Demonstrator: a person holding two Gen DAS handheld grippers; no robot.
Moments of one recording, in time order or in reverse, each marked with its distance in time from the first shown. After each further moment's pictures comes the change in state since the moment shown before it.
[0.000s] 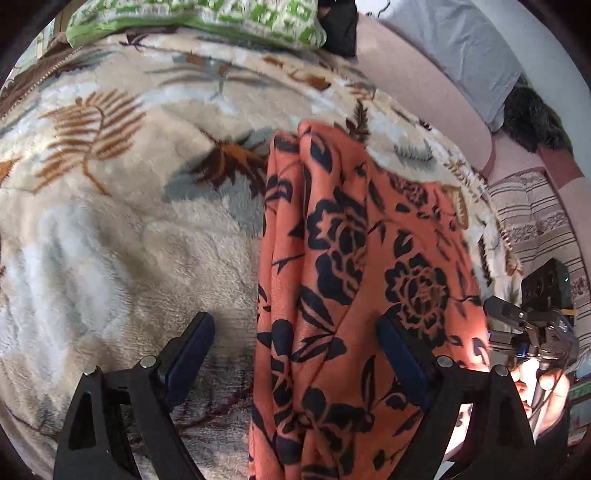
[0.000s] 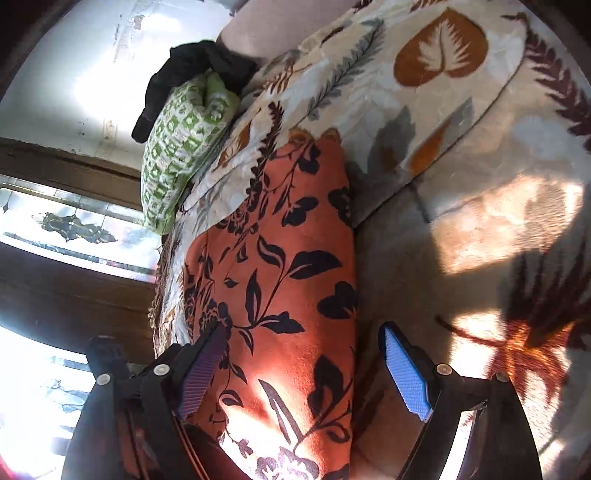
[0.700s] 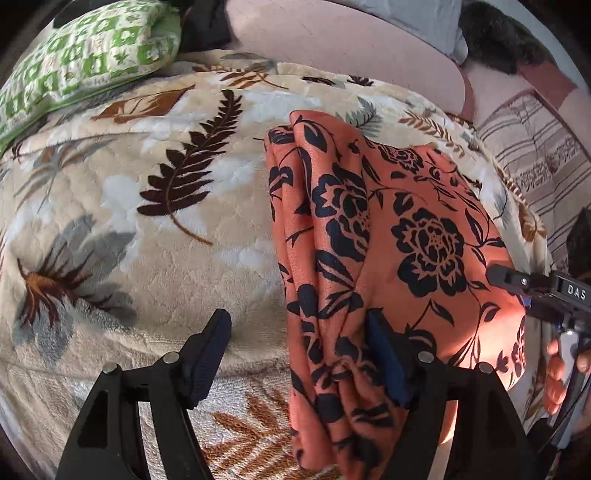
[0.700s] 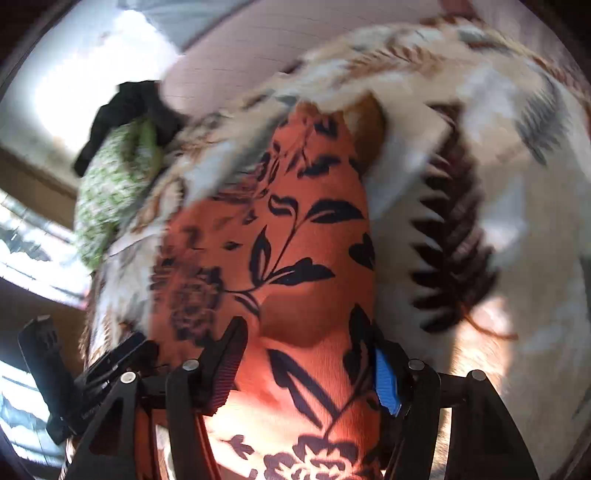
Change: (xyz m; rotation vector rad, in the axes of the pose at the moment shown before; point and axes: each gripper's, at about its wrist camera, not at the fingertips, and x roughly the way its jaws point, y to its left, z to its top) left arm 0.076 -0.162 0.045 0.214 -0.011 0.067; right arm -0.090 -0.070 0.076 0.024 -0.167 -0.344
